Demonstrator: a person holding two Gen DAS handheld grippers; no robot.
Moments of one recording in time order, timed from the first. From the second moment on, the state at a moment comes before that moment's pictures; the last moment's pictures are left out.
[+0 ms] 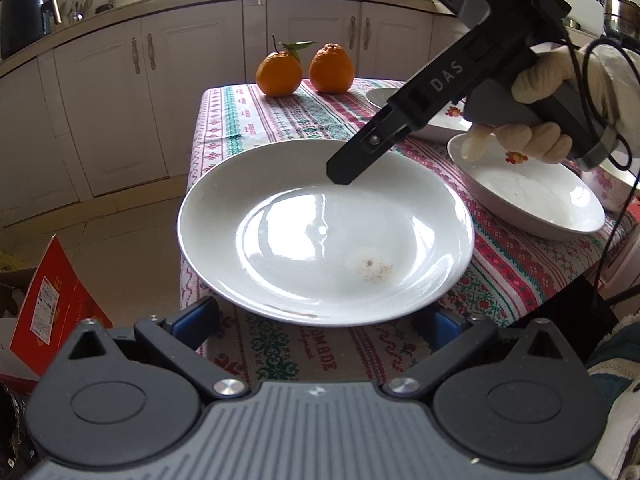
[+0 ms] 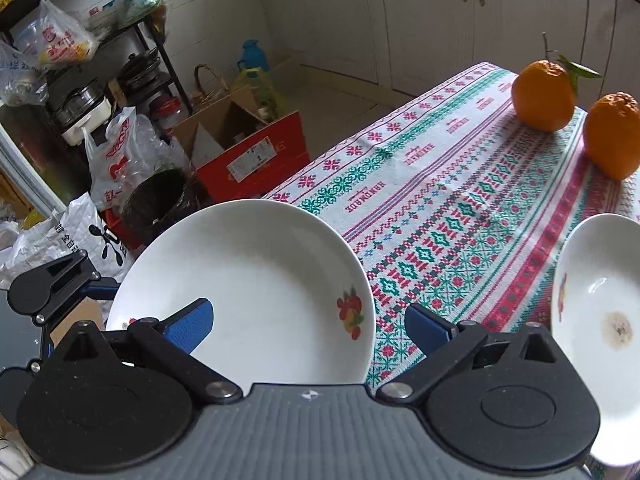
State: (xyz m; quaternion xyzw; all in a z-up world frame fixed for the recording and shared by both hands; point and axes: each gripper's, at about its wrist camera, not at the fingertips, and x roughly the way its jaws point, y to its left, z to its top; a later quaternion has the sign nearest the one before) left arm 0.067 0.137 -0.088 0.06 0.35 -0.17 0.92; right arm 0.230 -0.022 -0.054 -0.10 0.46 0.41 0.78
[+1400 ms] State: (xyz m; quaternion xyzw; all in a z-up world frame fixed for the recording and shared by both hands) left arm 0.121 0.139 -0.087 0.12 0.36 -0.24 0.89; right arm 0.274 -0.024 -0.057 -0.04 0.49 0.42 0.76
